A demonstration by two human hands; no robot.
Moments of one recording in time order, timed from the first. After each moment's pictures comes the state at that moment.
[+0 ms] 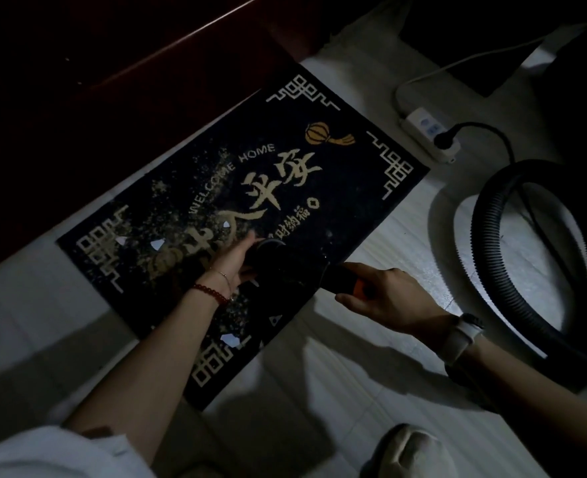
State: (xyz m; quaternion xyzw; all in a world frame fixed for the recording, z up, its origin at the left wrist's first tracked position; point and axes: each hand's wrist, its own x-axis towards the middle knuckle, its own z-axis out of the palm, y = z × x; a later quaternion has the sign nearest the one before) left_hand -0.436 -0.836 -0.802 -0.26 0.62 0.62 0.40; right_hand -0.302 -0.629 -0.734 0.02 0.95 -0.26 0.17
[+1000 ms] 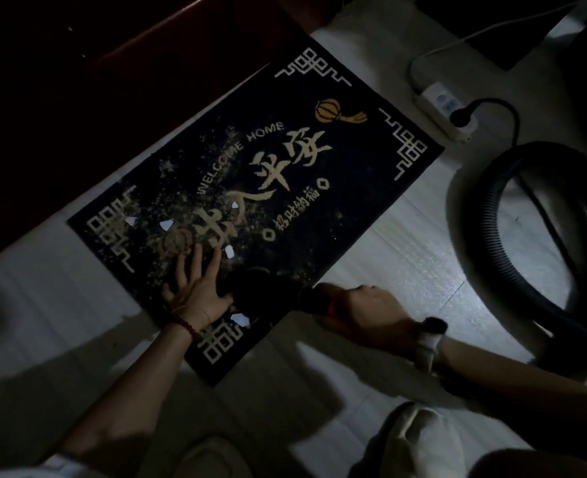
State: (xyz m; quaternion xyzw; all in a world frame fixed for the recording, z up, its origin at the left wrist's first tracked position) left_hand -0.382 -0.921 -0.822 0.03 0.93 0.05 0.35; right_hand -0.284 -0.679 -0.746 -0.03 0.94 -0.20 0.28
